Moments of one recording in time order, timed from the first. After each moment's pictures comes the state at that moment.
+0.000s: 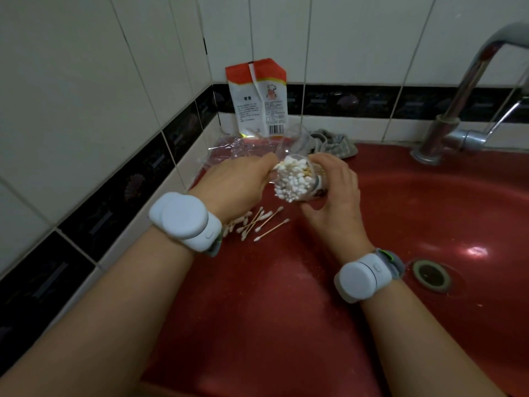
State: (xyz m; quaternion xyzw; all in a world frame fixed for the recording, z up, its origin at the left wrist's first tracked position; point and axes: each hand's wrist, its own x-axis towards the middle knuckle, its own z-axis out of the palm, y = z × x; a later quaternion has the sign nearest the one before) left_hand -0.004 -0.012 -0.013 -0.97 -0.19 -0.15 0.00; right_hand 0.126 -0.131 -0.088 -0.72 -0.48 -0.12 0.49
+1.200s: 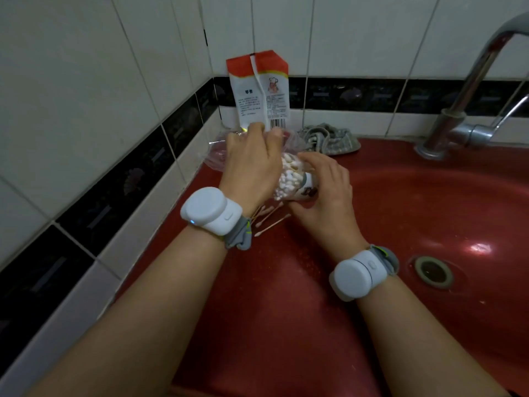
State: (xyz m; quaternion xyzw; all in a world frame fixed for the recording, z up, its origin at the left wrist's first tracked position) left_hand 0.025 -0.037 -0.011 -0.85 -0.34 -0.33 -0.23; right_hand 0.119 -0.121 -0.093 -0.71 -0.50 -0.11 0.48
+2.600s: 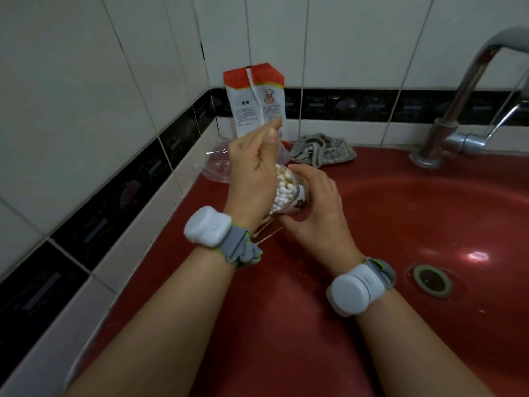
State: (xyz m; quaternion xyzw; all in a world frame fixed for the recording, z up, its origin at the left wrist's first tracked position) left_hand 0.034 -0.036 -0.024 -0.76 -0.23 -0.48 -0.38; right_hand 0.113 -0.123 -0.089 -0.68 -0.52 -0.07 0.51
